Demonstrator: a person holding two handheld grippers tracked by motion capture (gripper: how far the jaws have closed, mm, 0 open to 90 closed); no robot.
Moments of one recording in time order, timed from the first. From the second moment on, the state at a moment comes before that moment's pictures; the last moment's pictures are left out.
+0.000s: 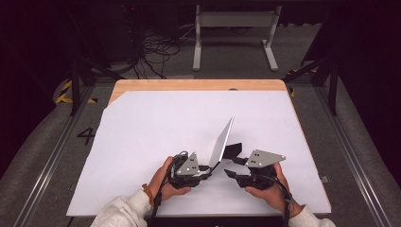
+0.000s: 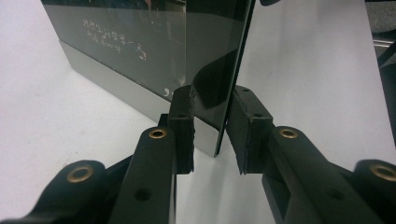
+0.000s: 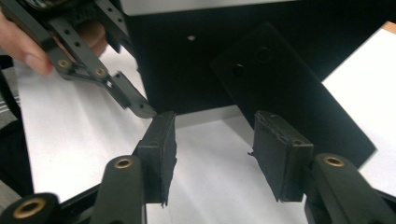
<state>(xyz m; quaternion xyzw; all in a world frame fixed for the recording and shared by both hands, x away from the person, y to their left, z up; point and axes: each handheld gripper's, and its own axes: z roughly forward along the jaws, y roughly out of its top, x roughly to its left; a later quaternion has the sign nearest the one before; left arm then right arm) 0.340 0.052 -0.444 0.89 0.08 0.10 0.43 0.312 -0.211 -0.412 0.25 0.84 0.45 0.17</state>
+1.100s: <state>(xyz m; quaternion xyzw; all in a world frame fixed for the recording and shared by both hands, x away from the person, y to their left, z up) 0.339 0.046 -0.452 0.91 0.07 0.10 0.40 0.304 -0.200 -0.406 0.23 0.84 0.47 0.16</state>
